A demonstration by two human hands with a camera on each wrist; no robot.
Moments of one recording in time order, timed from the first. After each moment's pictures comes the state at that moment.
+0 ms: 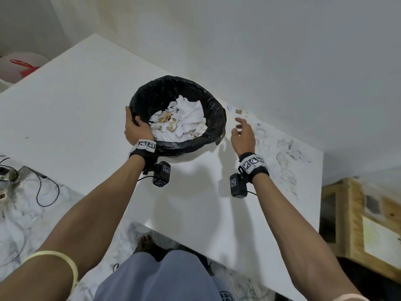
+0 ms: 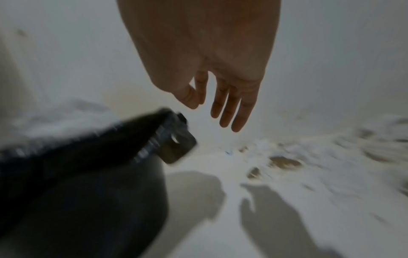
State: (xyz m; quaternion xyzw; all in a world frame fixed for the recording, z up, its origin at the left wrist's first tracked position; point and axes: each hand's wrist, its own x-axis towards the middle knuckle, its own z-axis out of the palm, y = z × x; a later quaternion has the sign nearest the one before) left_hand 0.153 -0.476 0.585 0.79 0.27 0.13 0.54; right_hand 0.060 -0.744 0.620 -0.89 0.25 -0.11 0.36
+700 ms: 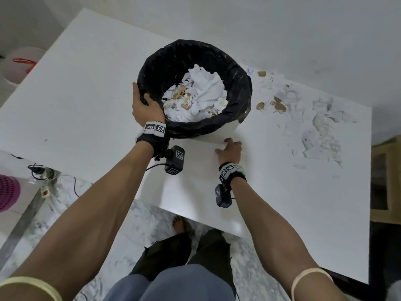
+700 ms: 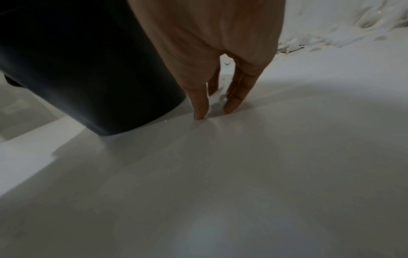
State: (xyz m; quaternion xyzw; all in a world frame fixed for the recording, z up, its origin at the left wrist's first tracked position) left_hand 0.185 -0.461 0.569 0.79 0.22 0.11 0.56; right_hand 0.040 -0.639 0.450 -0.84 0.41 0.06 0.34
